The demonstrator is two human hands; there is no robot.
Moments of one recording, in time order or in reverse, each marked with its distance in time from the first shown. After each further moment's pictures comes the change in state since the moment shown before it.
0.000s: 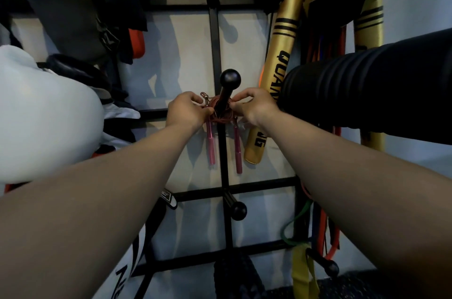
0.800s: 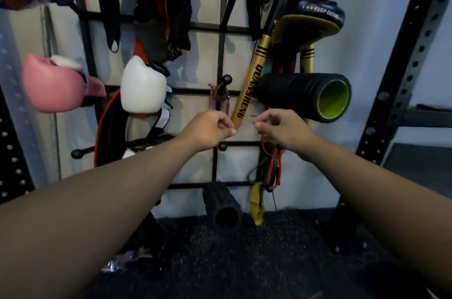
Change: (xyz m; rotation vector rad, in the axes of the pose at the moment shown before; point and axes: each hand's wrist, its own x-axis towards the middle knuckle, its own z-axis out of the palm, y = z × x) left_hand -0.288 0.111 -0.136 0.195 -0.430 0.232; right_hand -0.322 -0.105 -0.165 -0.343 -0.210 -0.105
